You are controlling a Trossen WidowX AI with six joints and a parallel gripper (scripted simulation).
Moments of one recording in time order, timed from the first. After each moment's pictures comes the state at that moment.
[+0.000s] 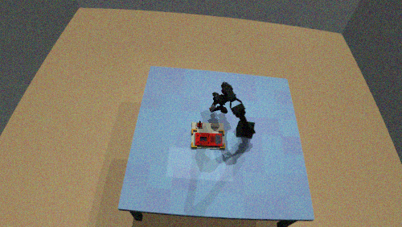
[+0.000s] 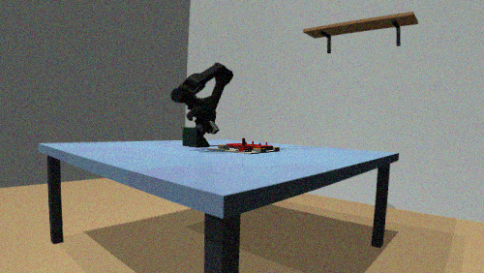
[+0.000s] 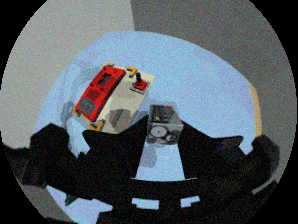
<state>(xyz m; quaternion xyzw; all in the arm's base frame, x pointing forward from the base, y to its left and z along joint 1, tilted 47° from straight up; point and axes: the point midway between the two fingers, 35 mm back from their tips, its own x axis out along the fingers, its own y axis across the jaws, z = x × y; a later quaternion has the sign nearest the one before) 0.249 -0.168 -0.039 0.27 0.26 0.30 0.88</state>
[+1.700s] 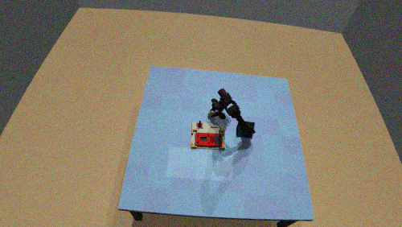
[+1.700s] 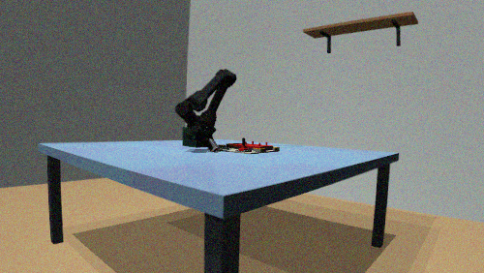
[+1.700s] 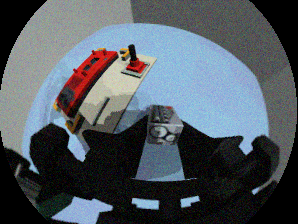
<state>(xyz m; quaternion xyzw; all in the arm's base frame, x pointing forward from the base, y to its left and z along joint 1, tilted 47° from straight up) 0.259 -0.113 -0.092 0.27 0.25 0.29 0.88</state>
